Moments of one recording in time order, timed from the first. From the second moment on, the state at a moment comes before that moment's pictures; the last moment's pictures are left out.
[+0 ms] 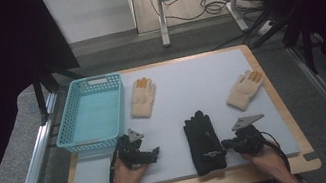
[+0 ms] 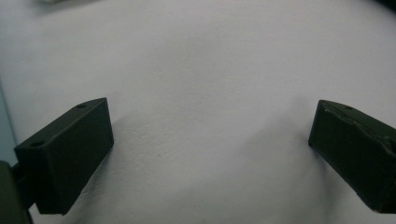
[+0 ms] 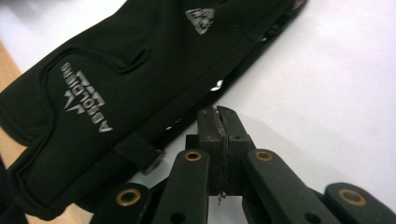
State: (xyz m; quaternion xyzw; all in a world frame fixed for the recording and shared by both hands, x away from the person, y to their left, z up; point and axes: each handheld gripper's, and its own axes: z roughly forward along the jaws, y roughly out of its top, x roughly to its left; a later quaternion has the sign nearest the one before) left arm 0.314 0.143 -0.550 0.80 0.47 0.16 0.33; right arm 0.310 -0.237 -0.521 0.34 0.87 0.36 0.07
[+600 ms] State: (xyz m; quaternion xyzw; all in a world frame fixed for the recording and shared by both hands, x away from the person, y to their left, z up) left arm 0.312 0.163 -0.550 0.81 0.46 0.17 0.33; right arm 0.304 -0.204 -0.525 0.31 0.87 0.37 0.05
